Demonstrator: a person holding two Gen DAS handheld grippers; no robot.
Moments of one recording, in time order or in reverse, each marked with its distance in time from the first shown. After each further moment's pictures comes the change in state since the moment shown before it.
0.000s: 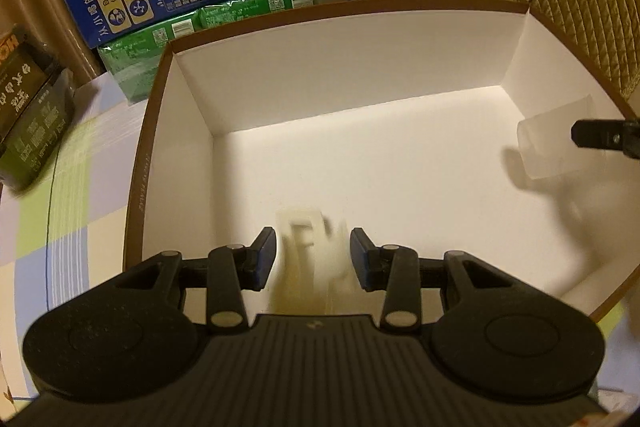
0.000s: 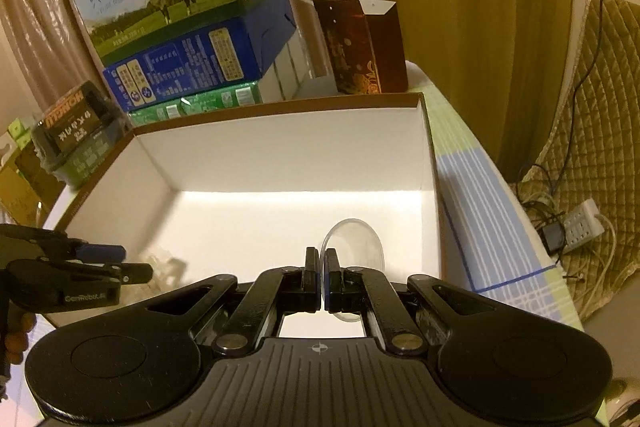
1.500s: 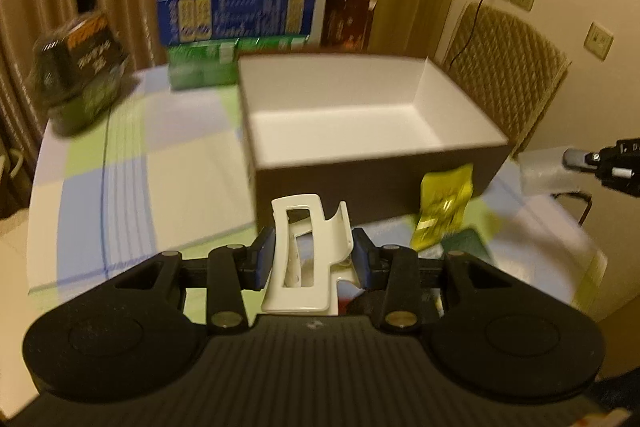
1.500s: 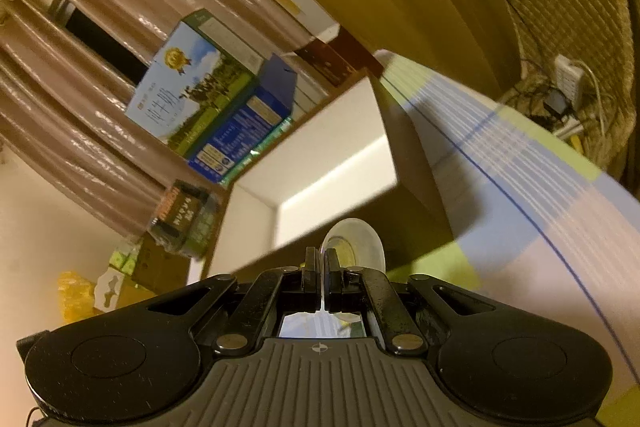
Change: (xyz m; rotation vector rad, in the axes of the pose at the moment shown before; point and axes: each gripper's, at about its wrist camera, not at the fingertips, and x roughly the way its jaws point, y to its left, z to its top) left arm -0.193 0.060 -0.126 -0.080 -0.203 -0.202; right arm -0.190 -0.030 -0.098 0.501 -0.125 0.276
